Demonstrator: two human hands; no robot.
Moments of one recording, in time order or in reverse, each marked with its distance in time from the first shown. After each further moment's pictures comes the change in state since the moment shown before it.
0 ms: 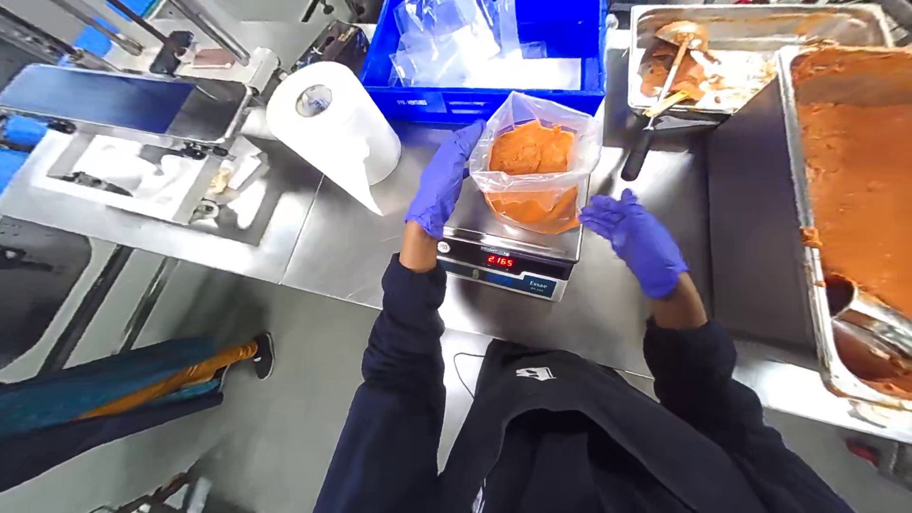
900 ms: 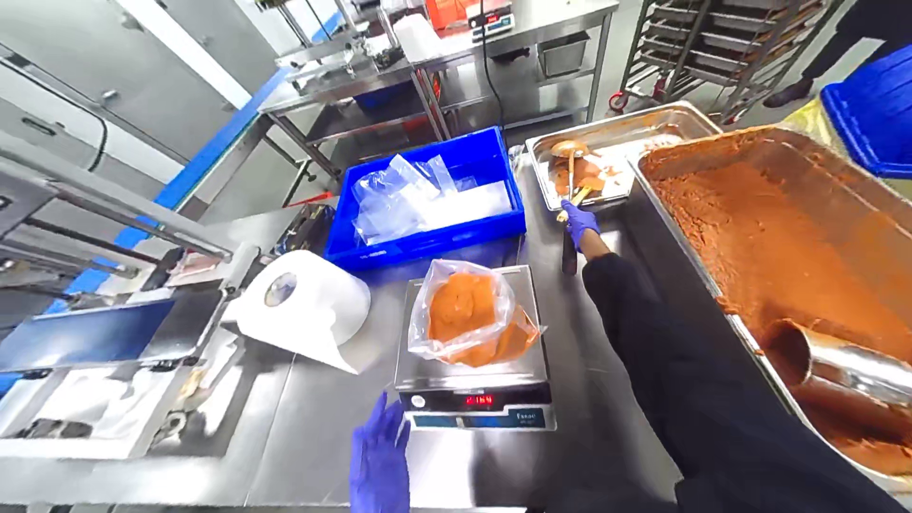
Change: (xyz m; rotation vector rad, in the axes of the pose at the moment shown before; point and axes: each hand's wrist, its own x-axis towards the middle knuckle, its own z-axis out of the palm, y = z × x) left_hand -0.116 -0.084 -0.015 -0.339 0.492 -0.033; right_hand 0.246 -0.046 -0.098 -0.138 0.685 0.190
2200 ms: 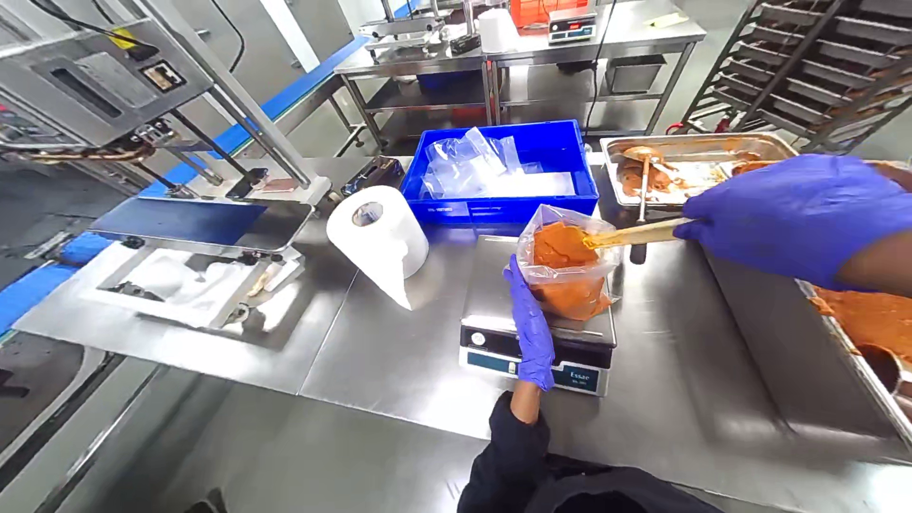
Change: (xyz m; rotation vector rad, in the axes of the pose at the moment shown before) left_hand 0.021 -0.021 0.120 0.073 -0.197 0.250; right_hand -0.383 -0.130 -0.096 -1.744 -0.125 -0.935
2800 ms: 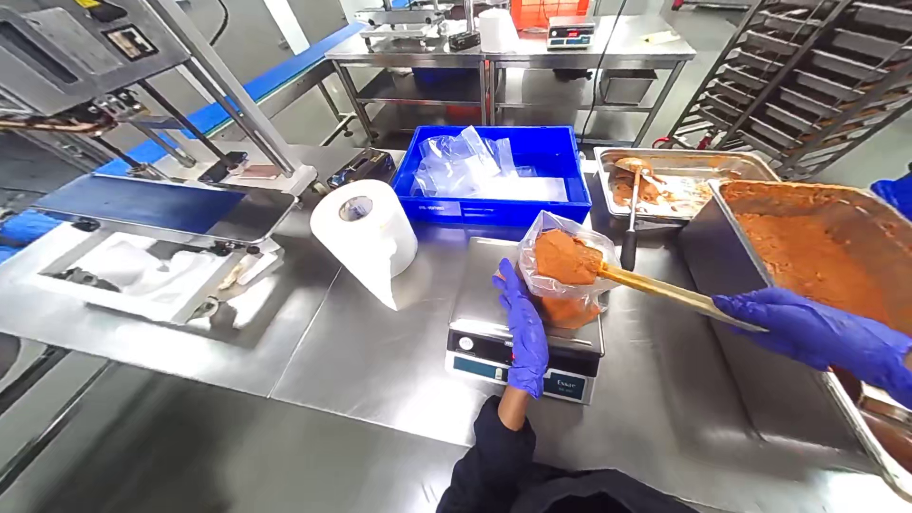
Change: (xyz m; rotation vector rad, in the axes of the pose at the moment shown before) left_hand 0.003 0.001 0.003 0.080 -0.017 0.020; right_hand -0.019 0.055 0.116 1.174 -0.462 0.349
